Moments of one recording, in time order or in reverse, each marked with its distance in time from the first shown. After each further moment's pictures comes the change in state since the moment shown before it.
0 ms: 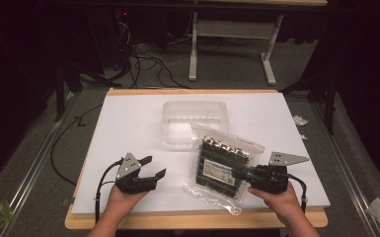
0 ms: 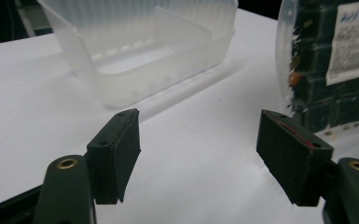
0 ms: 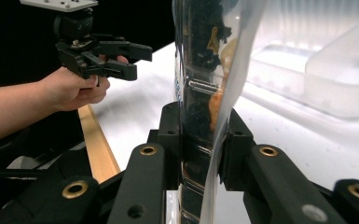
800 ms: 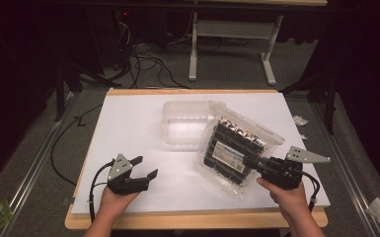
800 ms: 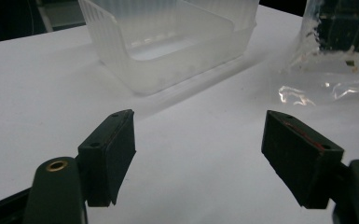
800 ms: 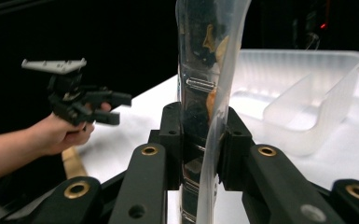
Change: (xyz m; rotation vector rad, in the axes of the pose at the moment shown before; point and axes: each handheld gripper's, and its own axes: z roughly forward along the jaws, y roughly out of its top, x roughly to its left) left arm 0.013 -0.007 -0.010 0.007 0.027 -0.025; right arm 0.002 0.019 -0.028 -0.194 -0.104 0.000
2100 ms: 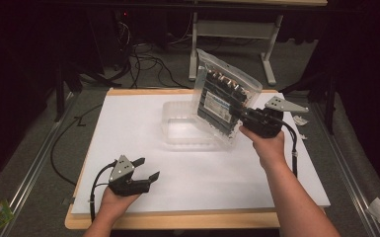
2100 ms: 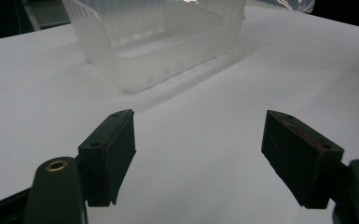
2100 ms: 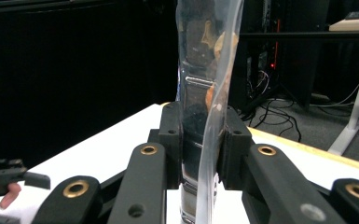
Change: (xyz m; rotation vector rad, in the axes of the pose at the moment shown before) left arm -0.003 -0.001 0.001 0.010 -0.033 0.026; right arm -0.036 0.091 0.083 -0.064 -0.147 -0.110
